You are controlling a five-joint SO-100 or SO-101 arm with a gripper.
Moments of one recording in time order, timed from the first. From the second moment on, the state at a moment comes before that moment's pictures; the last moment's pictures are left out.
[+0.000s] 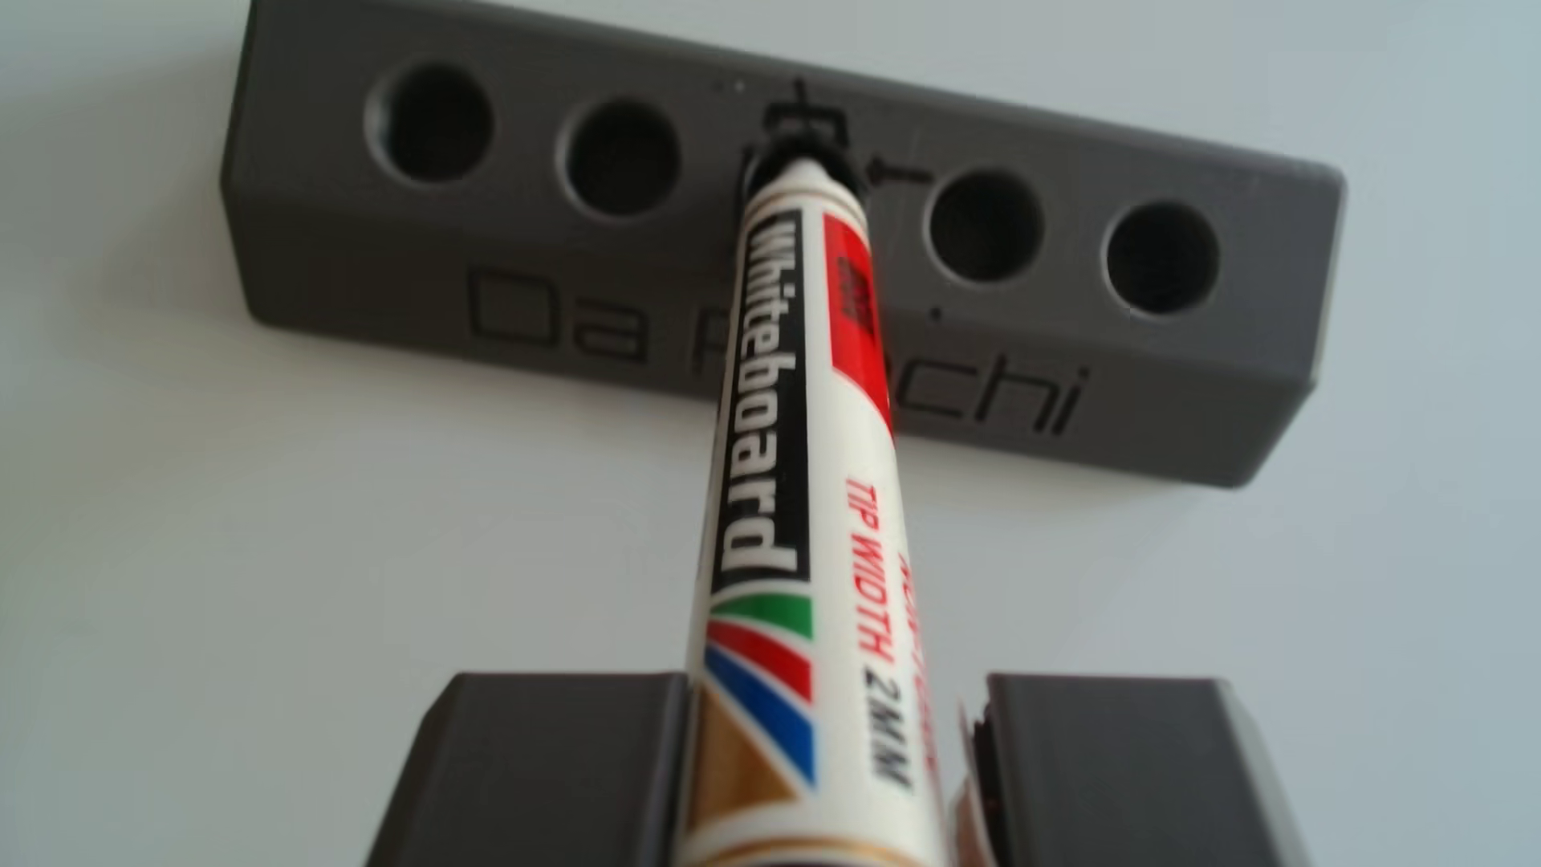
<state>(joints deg) 2.3 77.9 75.7 66.6 -10.2</state>
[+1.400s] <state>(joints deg) 2.3 78.0 75.7 66.6 -10.2</state>
